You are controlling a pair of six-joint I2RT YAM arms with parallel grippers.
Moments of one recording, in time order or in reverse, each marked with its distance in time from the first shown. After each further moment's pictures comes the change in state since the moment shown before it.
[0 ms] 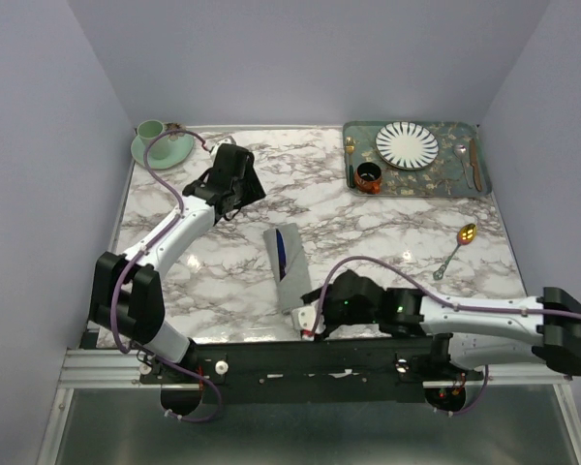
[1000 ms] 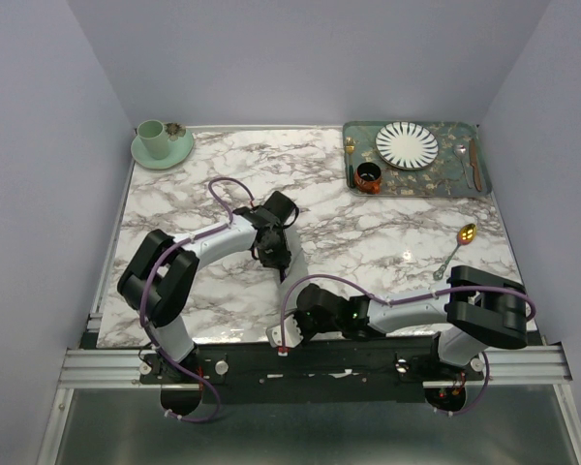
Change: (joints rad) left arm -0.257 0.159 -0.138 -0.159 0.153 -0.164; right arm 0.016 0.384 0.020 0.228 0.076 -0.145
